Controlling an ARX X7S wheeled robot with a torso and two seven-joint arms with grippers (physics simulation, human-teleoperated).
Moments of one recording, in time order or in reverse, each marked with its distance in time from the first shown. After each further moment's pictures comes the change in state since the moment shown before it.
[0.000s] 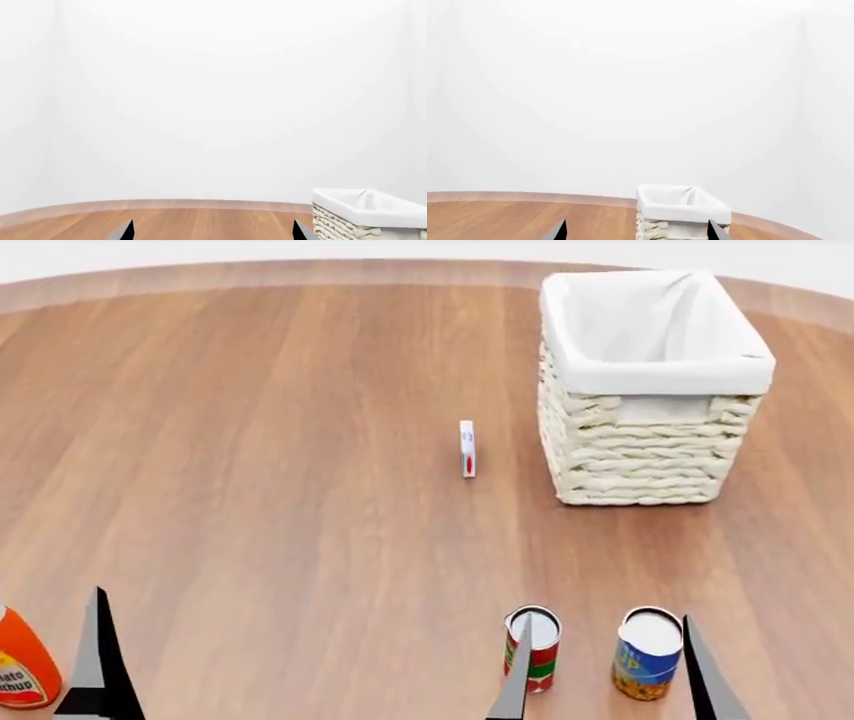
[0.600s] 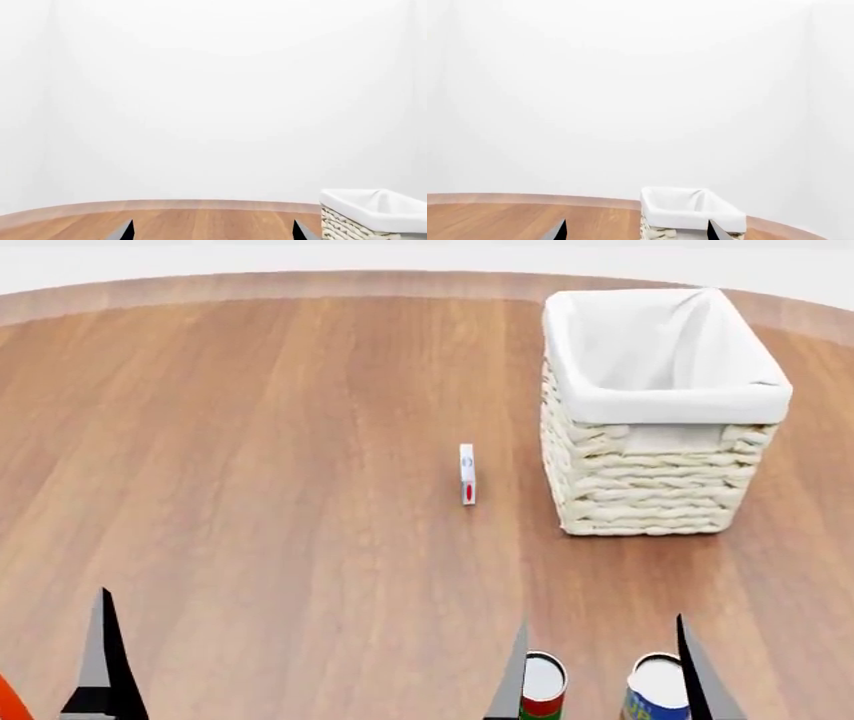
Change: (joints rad) left arm -0.009 -0.016 0.017 -0.020 -0.003 0.006 -0.019; right arm 0.010 0.018 -0.015 0.014 0.021 -0.006 0.009
